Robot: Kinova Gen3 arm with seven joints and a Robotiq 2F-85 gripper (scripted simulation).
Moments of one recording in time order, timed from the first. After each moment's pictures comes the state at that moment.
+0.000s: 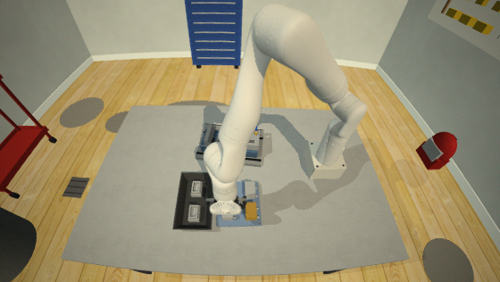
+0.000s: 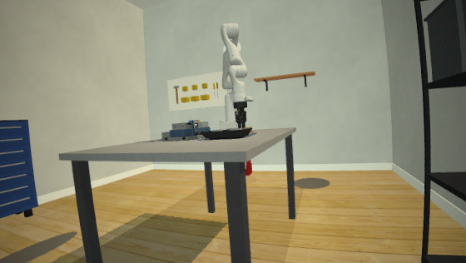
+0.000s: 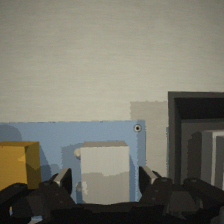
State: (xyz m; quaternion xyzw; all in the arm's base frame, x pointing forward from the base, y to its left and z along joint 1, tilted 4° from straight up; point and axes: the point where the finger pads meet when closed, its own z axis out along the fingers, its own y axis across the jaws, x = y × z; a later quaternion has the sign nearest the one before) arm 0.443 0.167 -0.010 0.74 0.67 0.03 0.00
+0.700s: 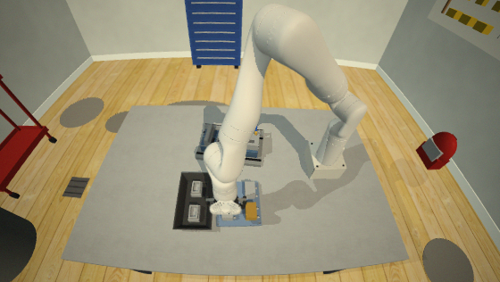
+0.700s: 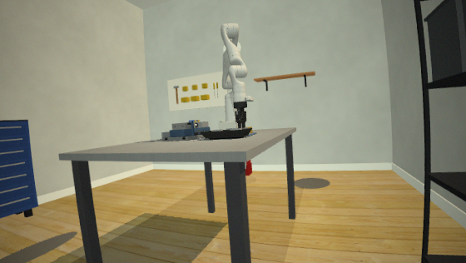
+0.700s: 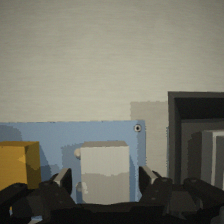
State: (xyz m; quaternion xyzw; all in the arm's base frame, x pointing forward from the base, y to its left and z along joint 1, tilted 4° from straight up) arm 0.443 0.167 -0.010 0.74 0.67 0.03 0.00
